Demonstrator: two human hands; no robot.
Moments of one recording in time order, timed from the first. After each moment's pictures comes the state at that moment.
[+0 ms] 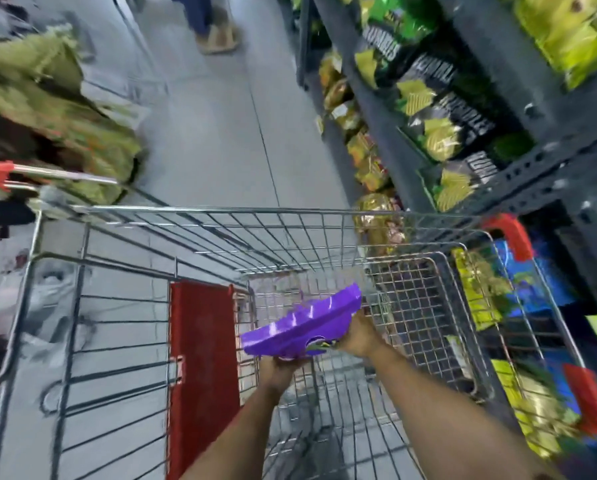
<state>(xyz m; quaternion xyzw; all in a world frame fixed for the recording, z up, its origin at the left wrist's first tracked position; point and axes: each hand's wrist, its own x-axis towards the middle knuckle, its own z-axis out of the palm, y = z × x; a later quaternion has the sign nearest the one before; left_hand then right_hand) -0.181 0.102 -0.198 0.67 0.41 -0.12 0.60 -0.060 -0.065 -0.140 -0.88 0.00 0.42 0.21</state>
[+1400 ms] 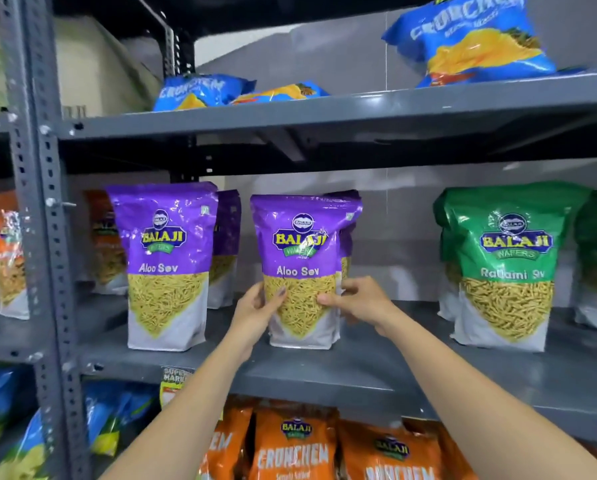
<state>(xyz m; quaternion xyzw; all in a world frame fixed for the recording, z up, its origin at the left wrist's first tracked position) -0.035 -0.374 0.468 0.54 -0.42 -0.17 0.71 -0.196 -0.514 0.502 -0.81 0.24 -0.31 0.44</state>
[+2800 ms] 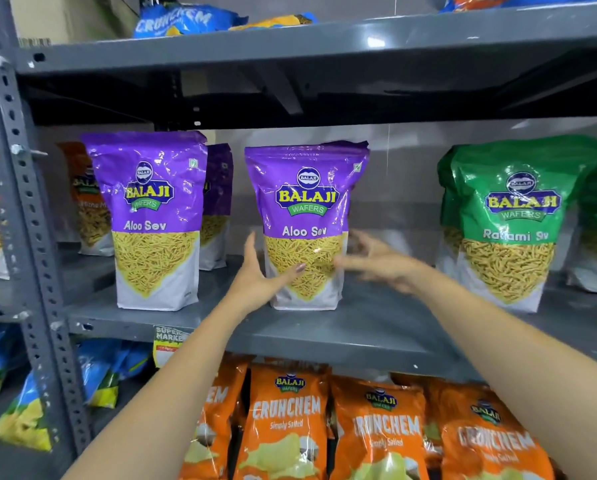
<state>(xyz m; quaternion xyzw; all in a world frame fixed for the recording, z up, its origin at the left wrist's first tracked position) -0.050 -0.368 0.470 0.66 -0.45 -0.09 0.59 -0.220 -0.535 0.507 -0.83 0.18 -0.23 0.48</state>
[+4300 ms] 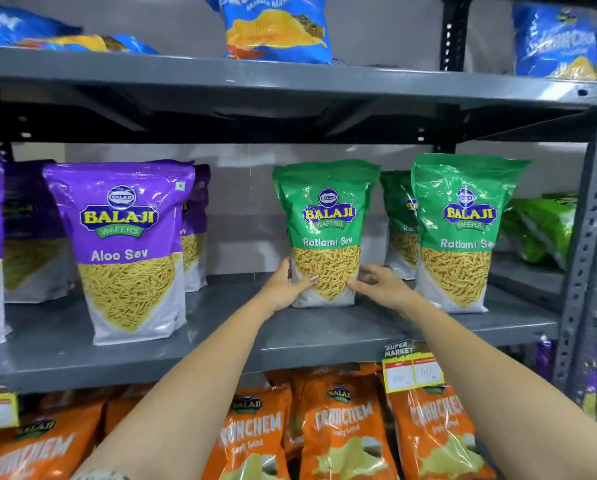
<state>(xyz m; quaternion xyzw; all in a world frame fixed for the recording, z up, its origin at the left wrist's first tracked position) -0.284 -0.543 0.481 0.62 -0.57 -0.23 0.49 -0.475 -0.664 0.459 -0.78 0.41 -0.35 0.32</state>
